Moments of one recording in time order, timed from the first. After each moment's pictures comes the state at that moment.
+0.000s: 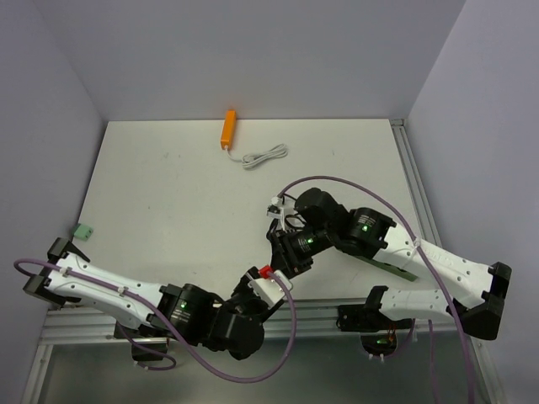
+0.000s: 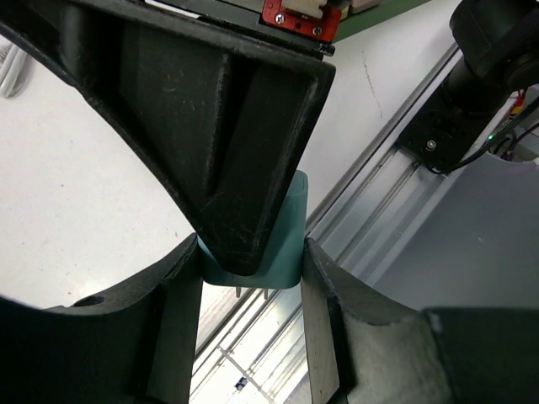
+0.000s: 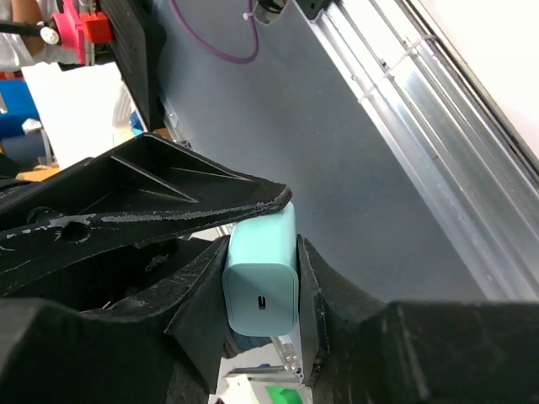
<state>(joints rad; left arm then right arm) -1.89 1.21 1.12 -0.65 -0.94 -0.53 1.00 1.08 1.09 -0.80 -0.62 0.72</state>
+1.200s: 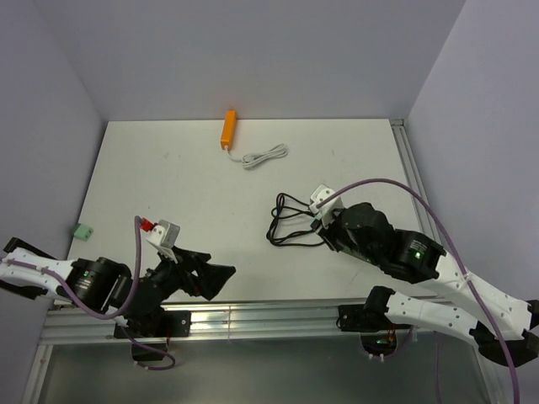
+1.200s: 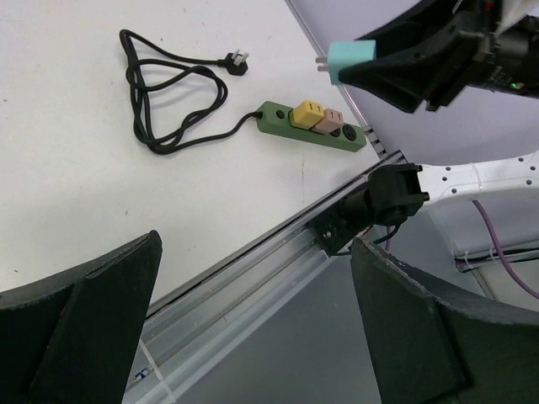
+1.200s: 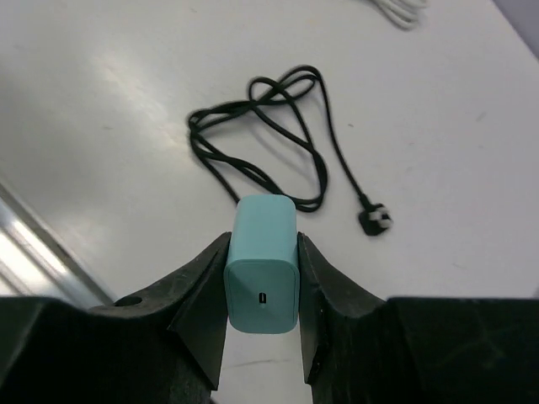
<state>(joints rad) -1.88 0.59 0.91 -0.77 -1.03 -1.01 1.00 0.74 0.97 -0.79 0.27 -0.08</state>
